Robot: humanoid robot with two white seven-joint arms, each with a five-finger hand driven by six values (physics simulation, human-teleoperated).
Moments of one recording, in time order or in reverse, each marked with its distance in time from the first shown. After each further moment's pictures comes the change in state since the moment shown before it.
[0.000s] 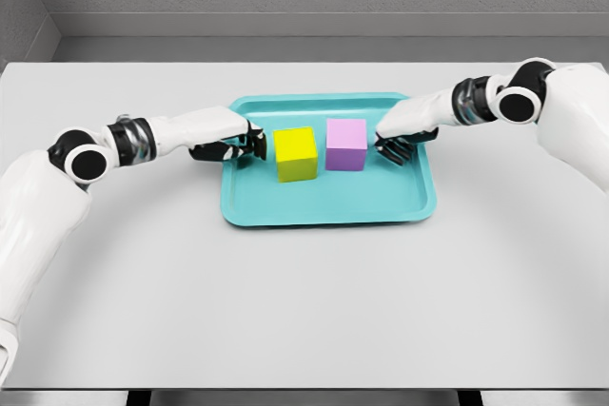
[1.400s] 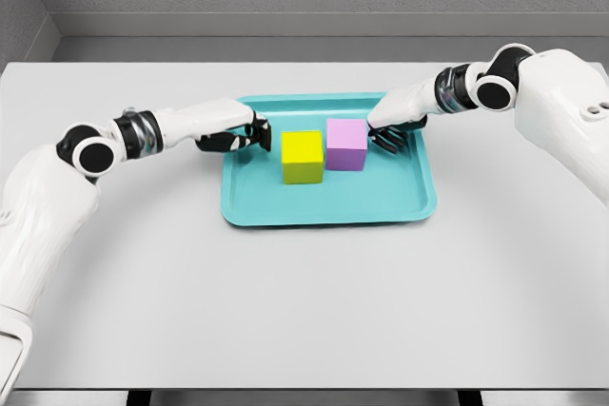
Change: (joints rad) left arm -0.023 -0.040 0.035 0.040 0.008 0.000 0.000; right arm -0.040 0.095 -0.004 0.100 0.106 0.000 0.000
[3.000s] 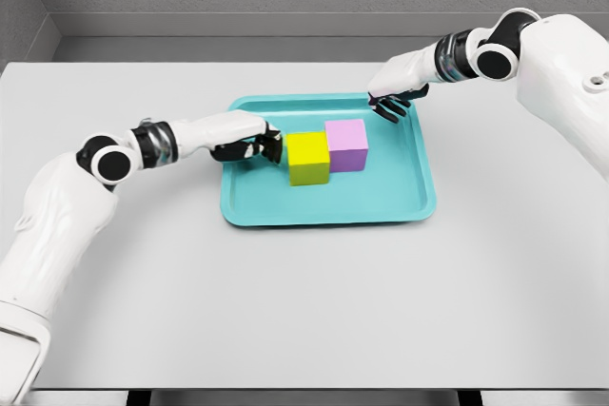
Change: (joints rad) left arm 0.011 -0.046 -0.003 0.053 -0.006 0.000 0.000; right arm -0.081 0.029 -0.006 0.041 0.041 0.013 0.000
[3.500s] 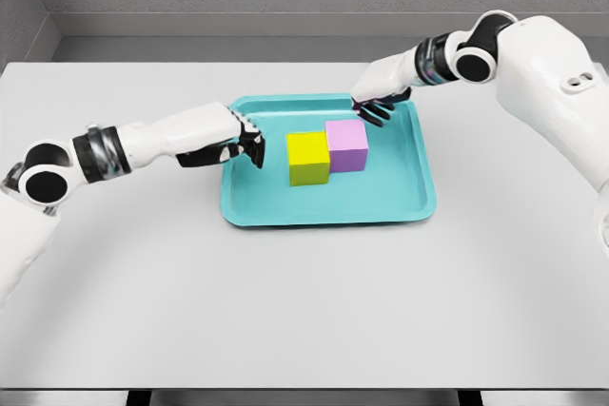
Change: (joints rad) left arm 0.184 0.240 0.018 -0.493 0.251 -0.001 0.000; right arm 0.000 0.045 0.008 -0.004 0.021 0.002 0.000
